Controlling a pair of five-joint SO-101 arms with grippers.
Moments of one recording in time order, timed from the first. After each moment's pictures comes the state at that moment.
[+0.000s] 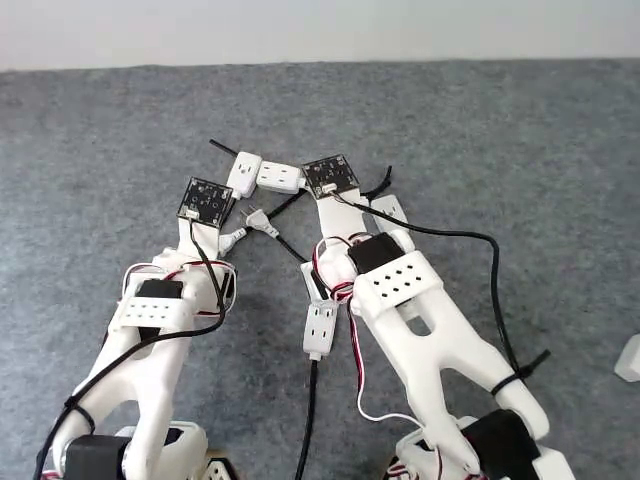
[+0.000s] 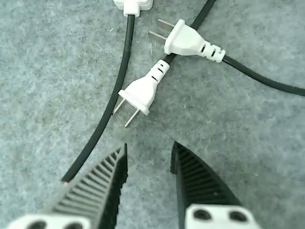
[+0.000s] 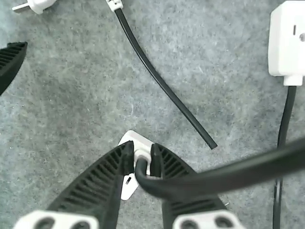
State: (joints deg) left arm -1.8 -20.4 60.5 32.7 -8.9; right arm -30.2 -15.4 31.6 62.5 -9.2
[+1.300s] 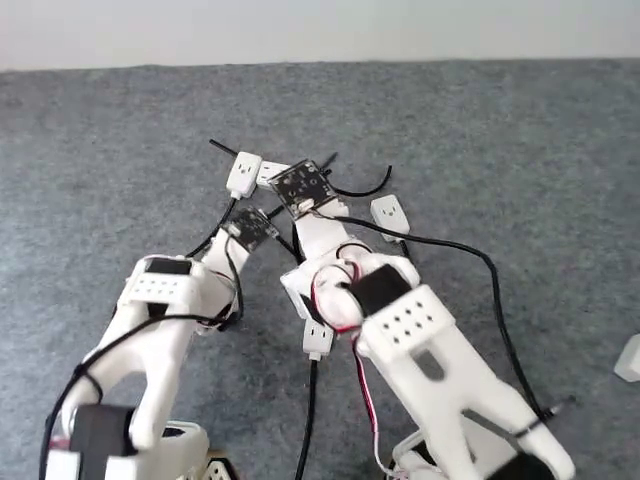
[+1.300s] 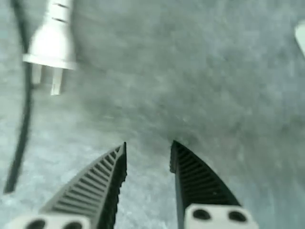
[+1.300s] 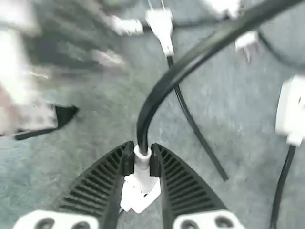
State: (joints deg) left arm 0.1 -9.5 50.2 55.7 -37.5; right arm -36.7 -30.4 36.9 56.9 -0.7
